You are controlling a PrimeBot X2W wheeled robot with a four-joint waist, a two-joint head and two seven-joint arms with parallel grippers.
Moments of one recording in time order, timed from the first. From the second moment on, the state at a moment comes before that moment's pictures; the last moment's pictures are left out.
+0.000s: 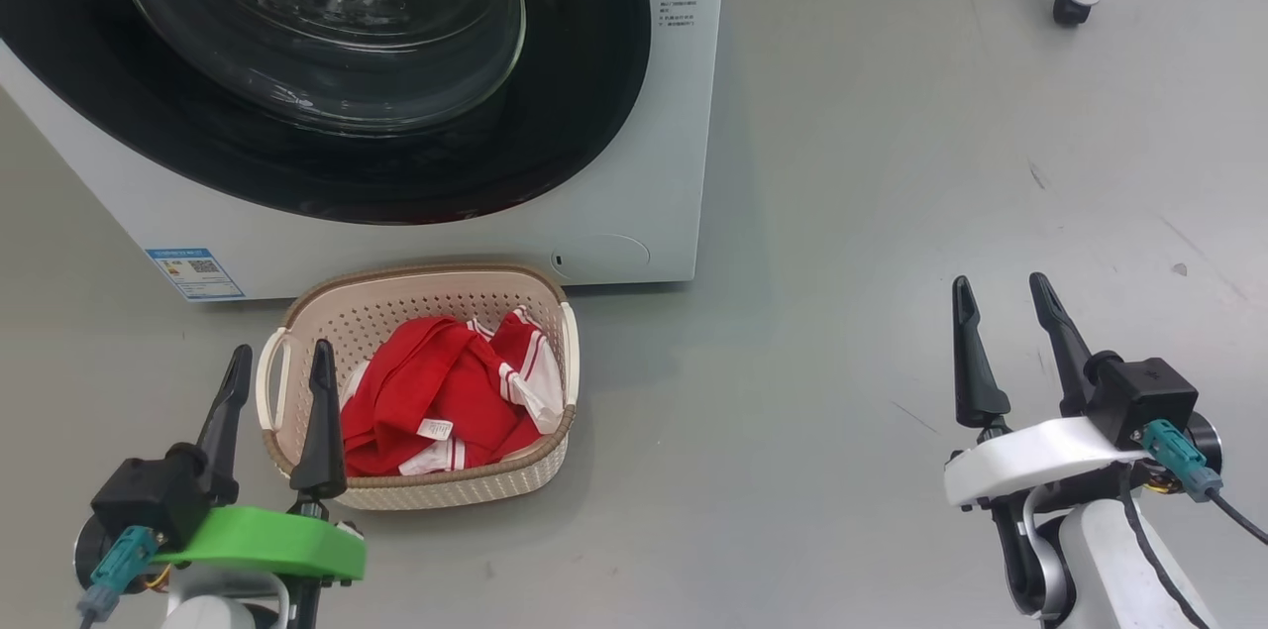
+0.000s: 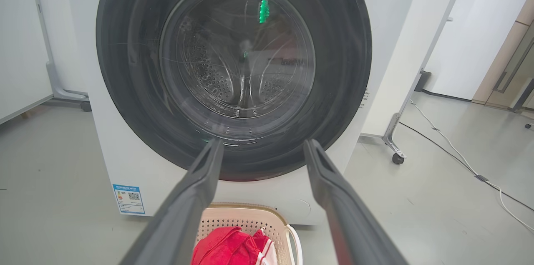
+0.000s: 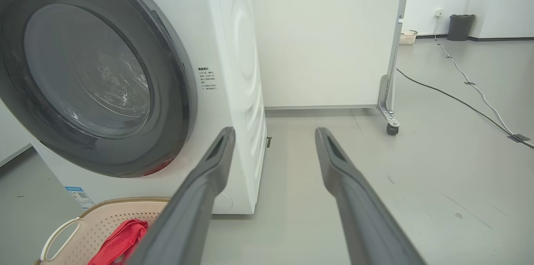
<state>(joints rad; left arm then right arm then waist) -0.08 0.05 -0.06 0.19 -0.40 -0.12 -0.26 -0.13 -0.09 0.16 0.22 0.32 0.04 -0.25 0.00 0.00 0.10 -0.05</state>
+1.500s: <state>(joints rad) -0.03 0.03 -0.05 0.24 -0.63 -0.12 -0.21 -0.07 -0.06 0.11 0.27 0.55 0.06 -0.20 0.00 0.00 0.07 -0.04</state>
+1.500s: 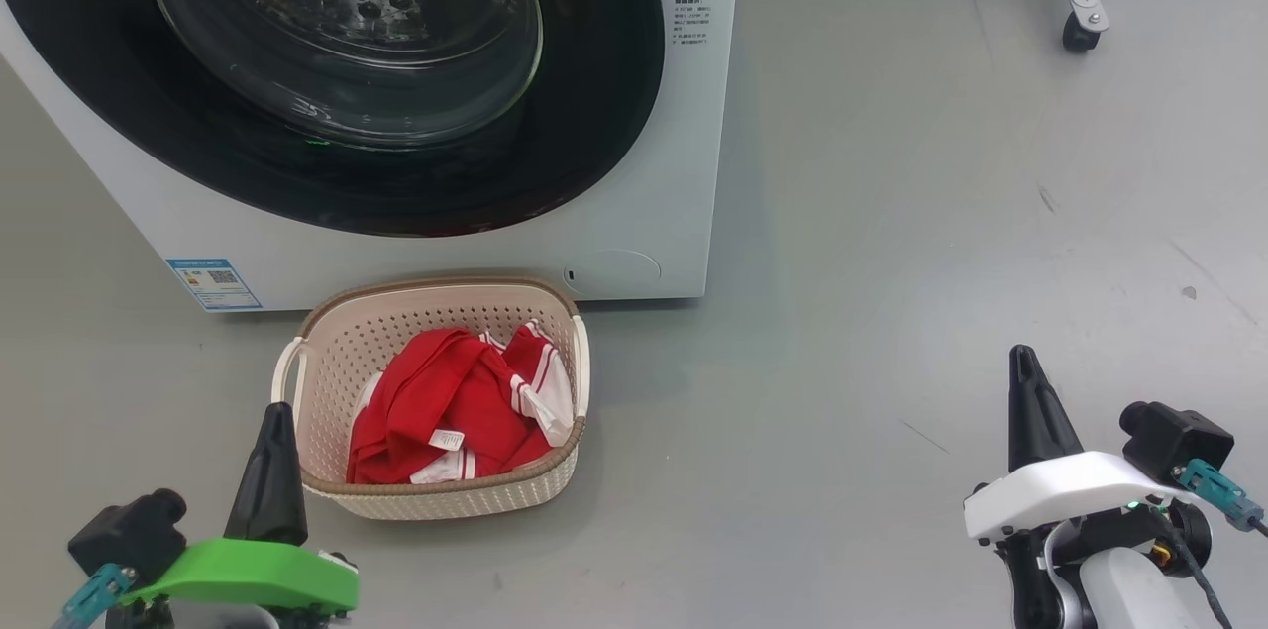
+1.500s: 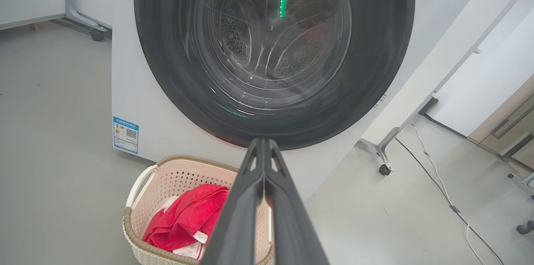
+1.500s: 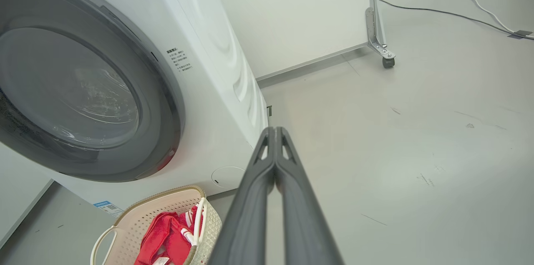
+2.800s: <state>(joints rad) -0.03 0.04 -0.01 0.25 -1.11 -0.12 -0.07 -0.07 -0.05 0.00 0.28 1.06 0.09 -0.05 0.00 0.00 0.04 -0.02</state>
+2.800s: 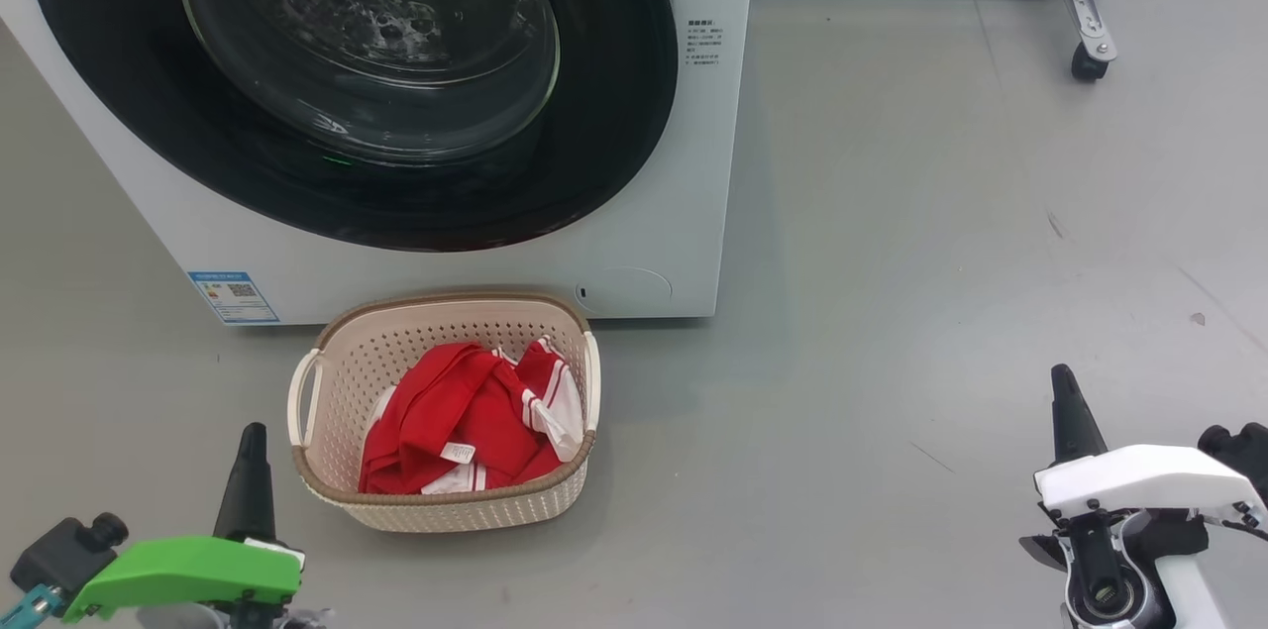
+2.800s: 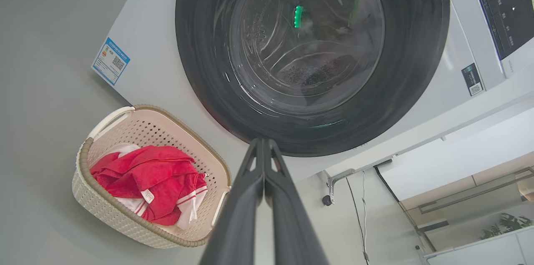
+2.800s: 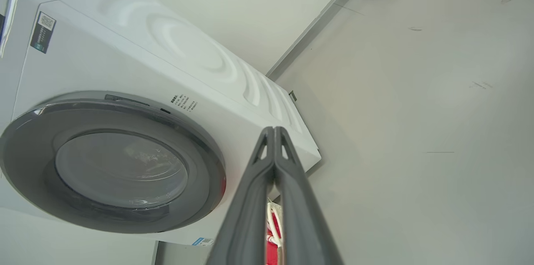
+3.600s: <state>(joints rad) -0.04 0.05 0.01 0.26 -1.38 -0.12 0.01 -0.07 -0.05 -0.06 0.28 1.35 0.10 0.03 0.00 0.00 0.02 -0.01</state>
